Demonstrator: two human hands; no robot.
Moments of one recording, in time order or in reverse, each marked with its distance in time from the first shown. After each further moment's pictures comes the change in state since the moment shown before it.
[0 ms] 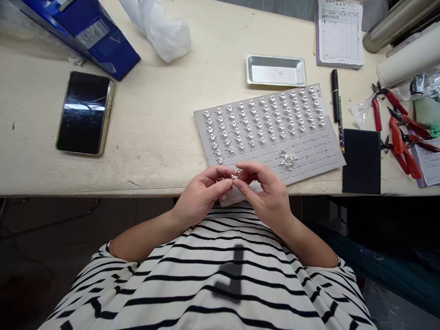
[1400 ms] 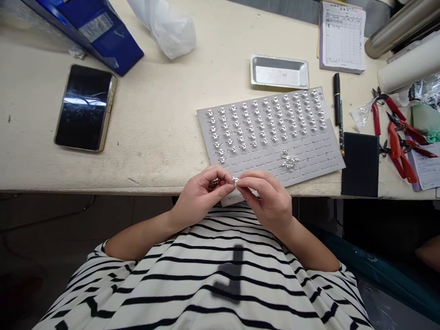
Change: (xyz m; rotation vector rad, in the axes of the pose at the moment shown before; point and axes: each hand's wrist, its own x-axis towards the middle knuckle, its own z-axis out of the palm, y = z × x) left_hand -0.007 0.012 -0.005 0.532 -0.024 0.254; right_hand 0.002 -0.001 -0.006 -0.281 -0.019 -0.384
